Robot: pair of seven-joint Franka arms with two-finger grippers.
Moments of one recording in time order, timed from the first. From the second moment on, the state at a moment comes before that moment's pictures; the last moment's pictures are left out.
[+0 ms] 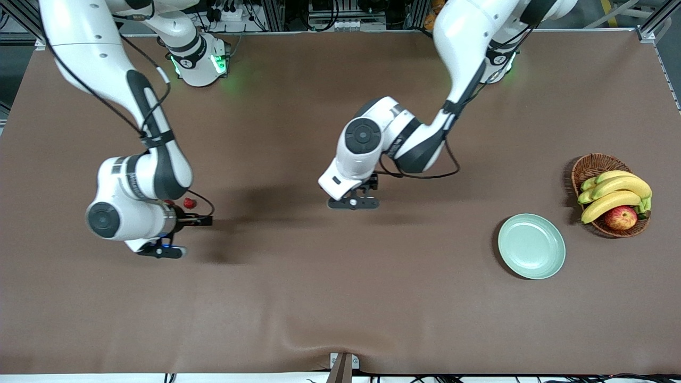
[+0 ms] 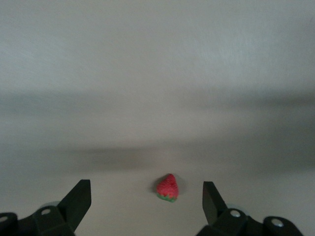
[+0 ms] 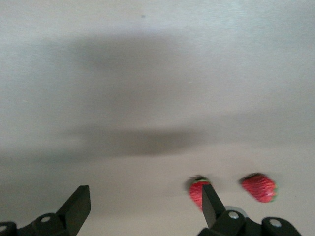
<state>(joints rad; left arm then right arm) -0.67 0.73 -0.15 -1.40 -0.02 2.14 -0.76 0.17 0.57 -0.10 -1.69 0.15 1.99 0.06</state>
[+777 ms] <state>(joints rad) -0.76 0.87 -0.15 -1.39 -0.01 2.21 -0.76 0.12 0.57 -0.10 -1.84 0.15 1.99 -0.04</state>
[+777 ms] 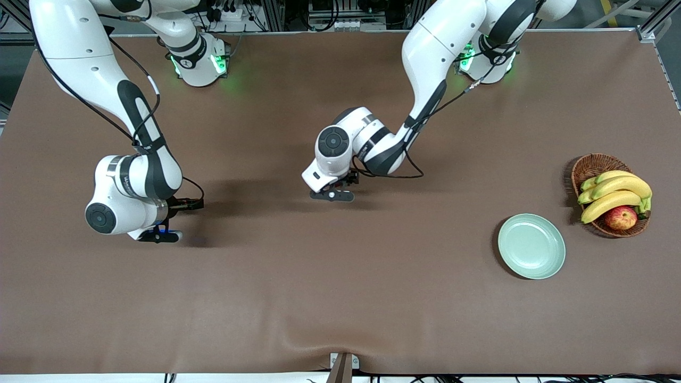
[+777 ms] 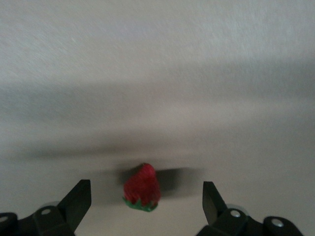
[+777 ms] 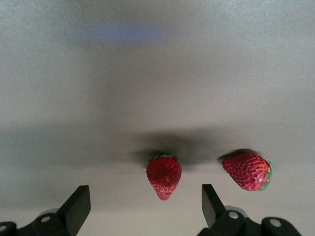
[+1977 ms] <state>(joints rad) -0.76 0.88 -0.14 -1.38 -0.01 2.21 -0.84 0.11 0.57 -0.10 -1.86 0.15 2.04 -0.11</state>
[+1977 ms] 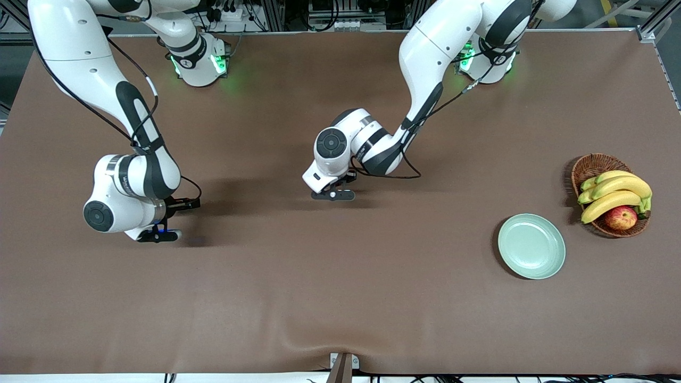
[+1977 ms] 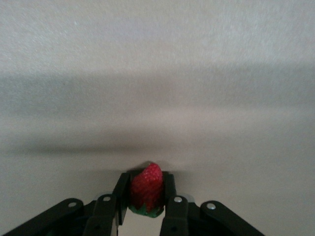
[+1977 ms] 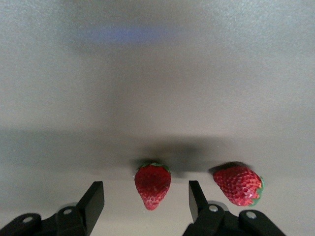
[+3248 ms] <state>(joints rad) -0.17 0.76 0.04 -1.39 0.13 2.14 -0.93 0.10 0.58 -0.10 -1.87 0.15 2.05 -0.18</state>
